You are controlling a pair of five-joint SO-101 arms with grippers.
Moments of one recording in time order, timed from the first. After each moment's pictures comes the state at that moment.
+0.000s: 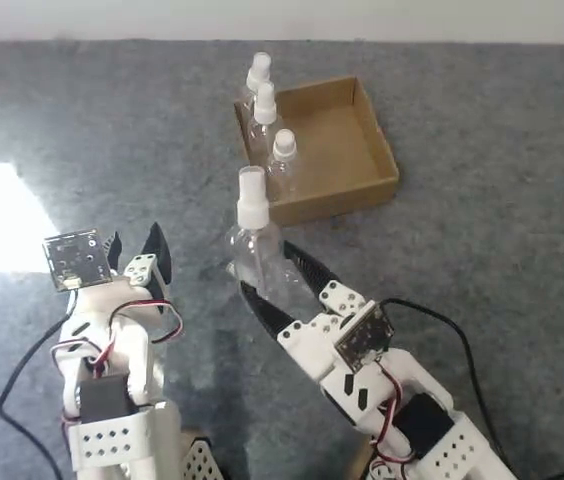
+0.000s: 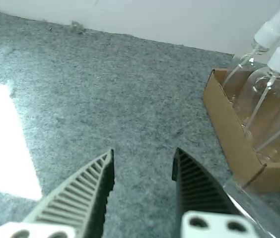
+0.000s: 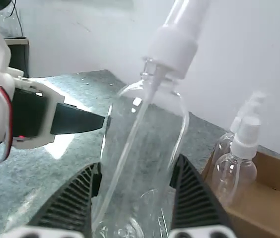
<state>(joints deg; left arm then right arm) -15.7 -91.4 87.4 43.6 10.0 -47.4 -102.3 95.5 20.2 5.1</state>
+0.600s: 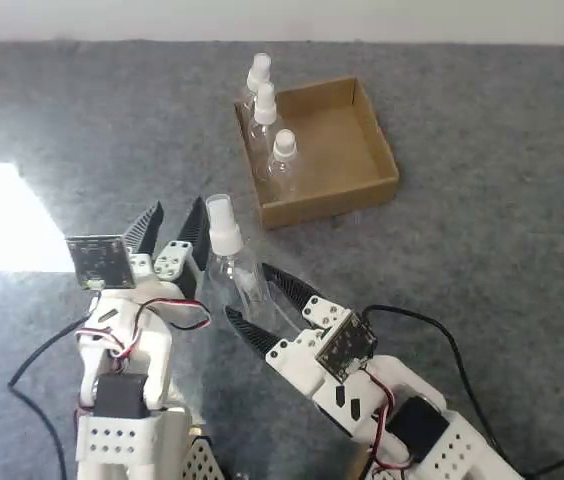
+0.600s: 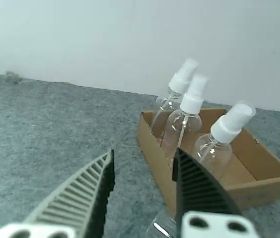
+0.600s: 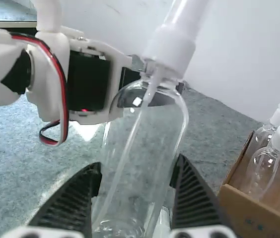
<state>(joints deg) -2.9 -91.4 87.4 32.2 14.3 -52.7 -102.3 95.5 24.4 5.1</state>
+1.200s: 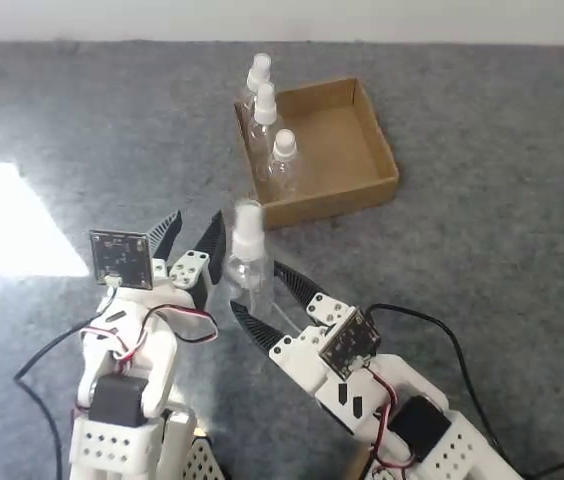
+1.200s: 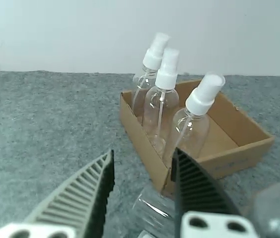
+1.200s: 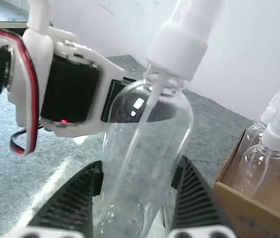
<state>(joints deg) 4.2 -91.5 83.0 42.1 10.4 -52.3 -102.4 95.5 24.4 5.0</state>
